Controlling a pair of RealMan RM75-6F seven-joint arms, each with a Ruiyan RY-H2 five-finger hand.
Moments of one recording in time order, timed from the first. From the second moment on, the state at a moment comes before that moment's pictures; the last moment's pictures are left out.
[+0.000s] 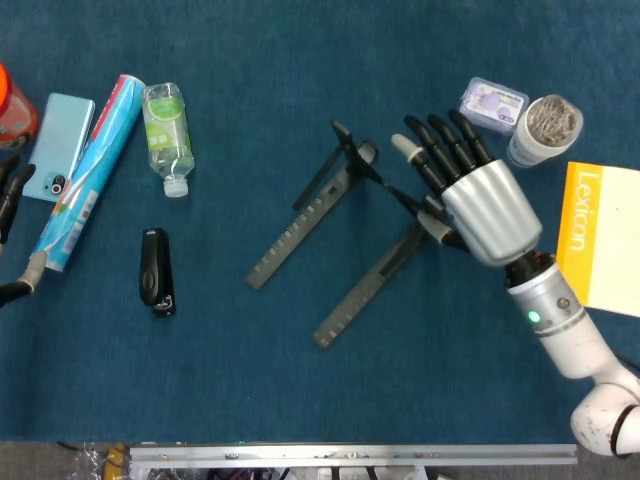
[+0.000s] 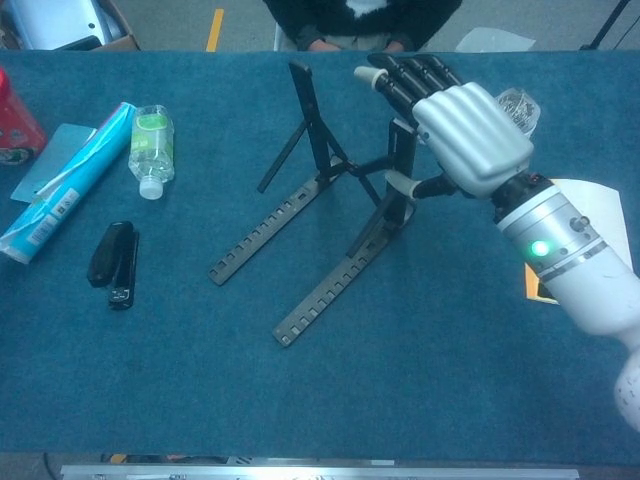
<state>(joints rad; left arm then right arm) -0.15 -1.12 -0.01 -1.66 1.54 1.41 0.04 0.50 -1.69 0.13 -1.48 -1.59 1.28 -0.40</state>
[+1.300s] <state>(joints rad) -0.16 -1.13 -0.01 -1.65 1.54 1.40 0.05 0.47 -1.63 0.16 -1.44 -1.52 1.34 -0.36</state>
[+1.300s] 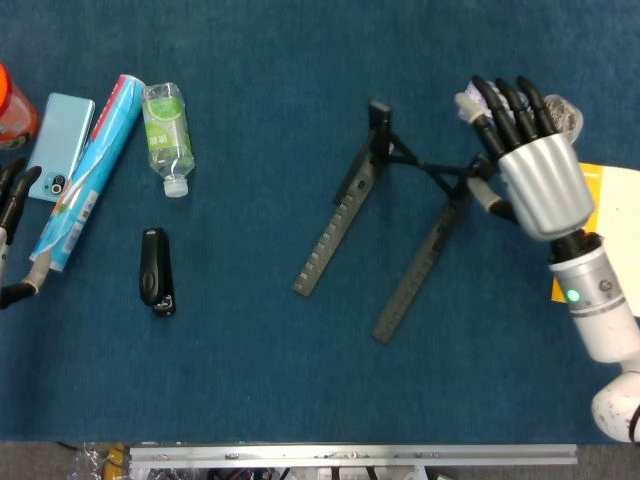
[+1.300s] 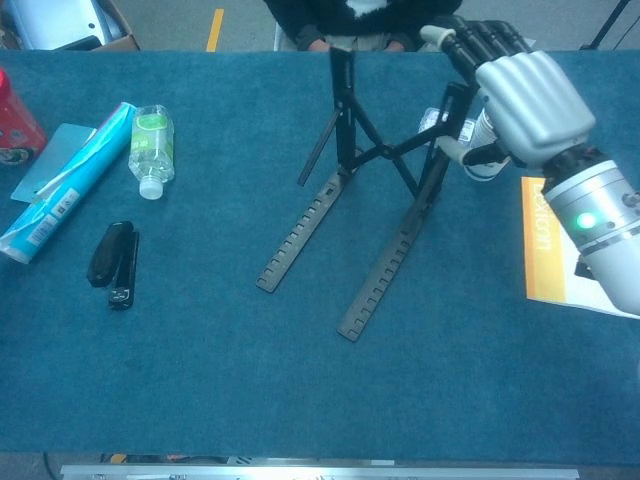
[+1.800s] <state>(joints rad) -0.17 -1.13 -0.01 -1.66 1.53 1.39 0.07 0.45 -1.59 0.17 -1.41 -1.48 1.36 -0.33</state>
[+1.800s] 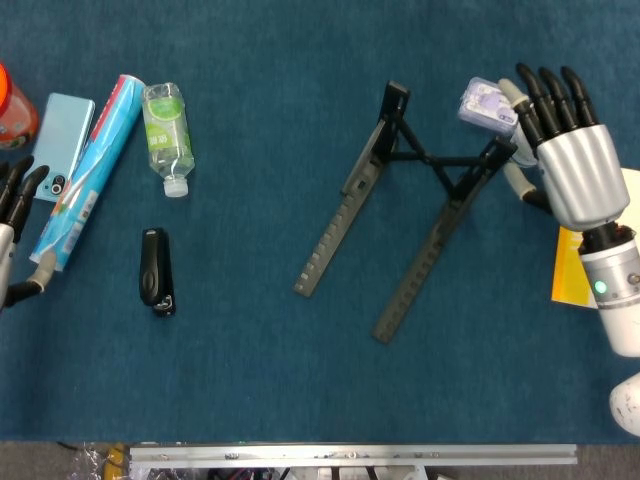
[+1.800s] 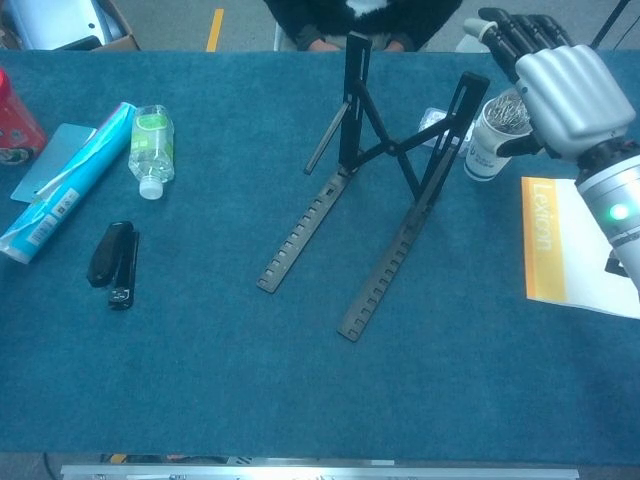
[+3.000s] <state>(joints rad) -0.17 -1.12 -0.01 -1.71 1.54 1.41 0.11 0.44 -1.26 0.05 -1.75 -1.71 1.35 0.01</state>
